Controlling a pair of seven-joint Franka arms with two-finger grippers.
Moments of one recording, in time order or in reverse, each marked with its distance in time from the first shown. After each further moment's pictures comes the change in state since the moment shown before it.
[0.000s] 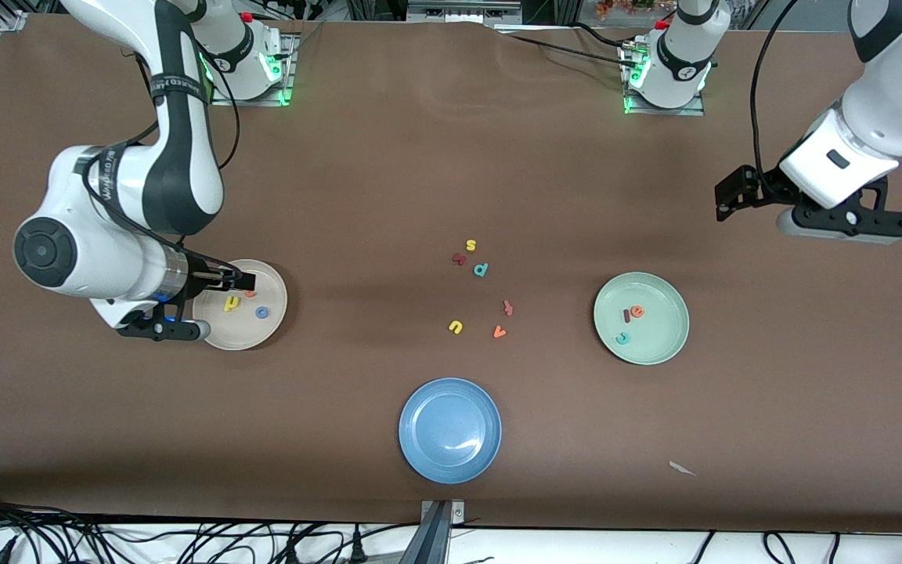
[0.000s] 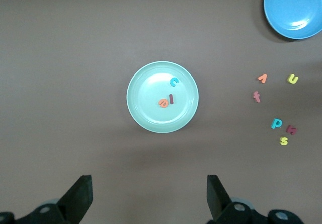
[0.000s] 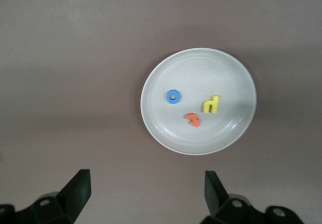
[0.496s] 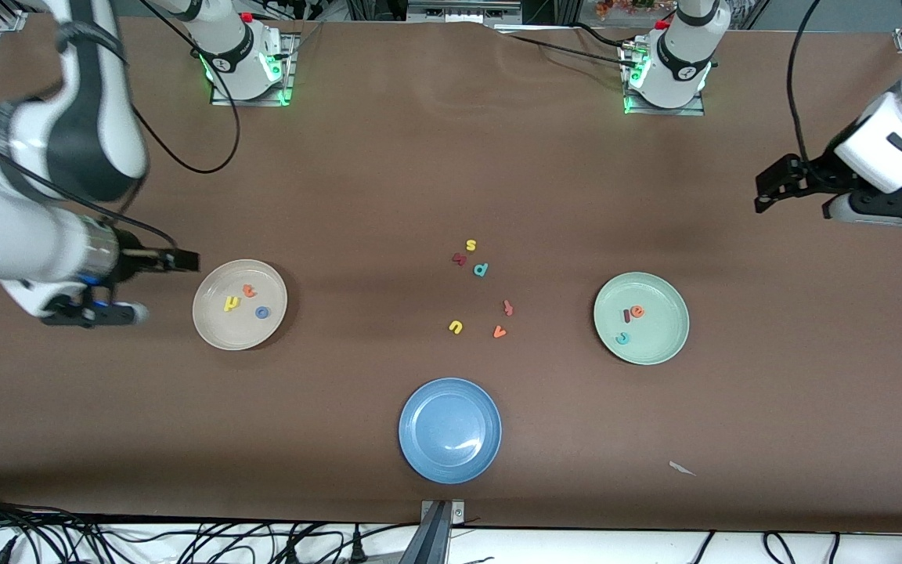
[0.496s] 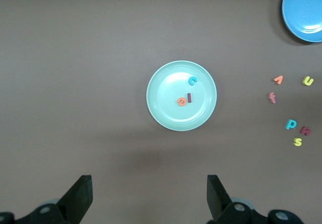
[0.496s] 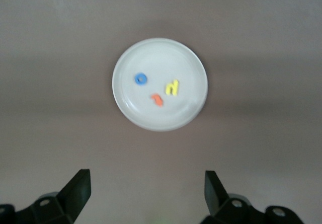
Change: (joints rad) left arm 0.131 -0.034 -0.029 -0.030 0.002 0.000 0.078; right arm -0.401 -0.194 0.409 0.054 -0.268 -0.147 0.004
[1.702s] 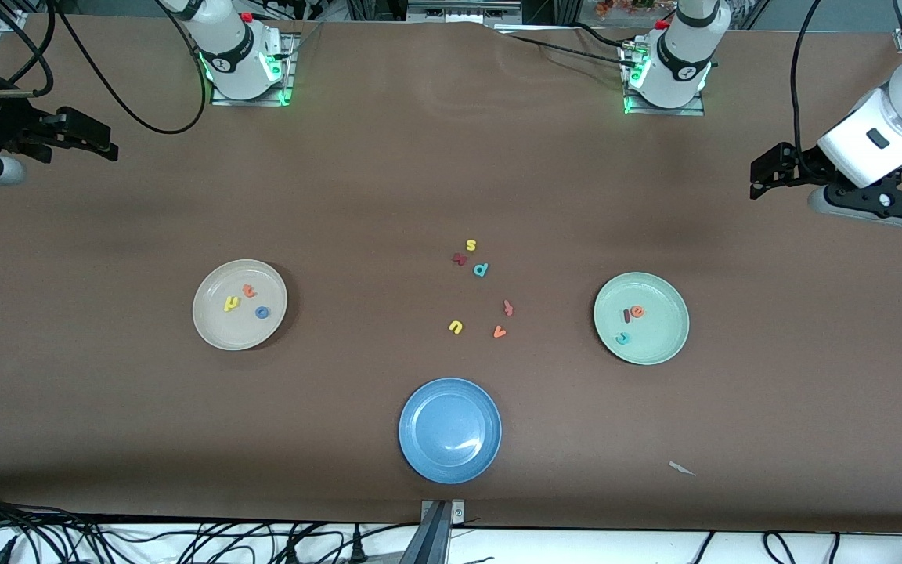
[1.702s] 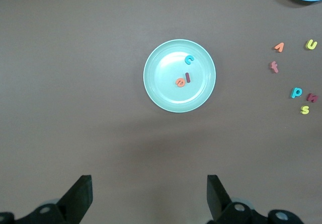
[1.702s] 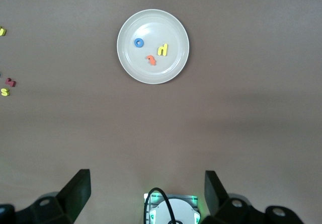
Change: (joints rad) left arm 0.058 -0.001 -0.085 0.007 0.021 -0.075 0.091; right arm -0.174 -0.342 0.187 -0.107 -0.088 -0.149 0.003
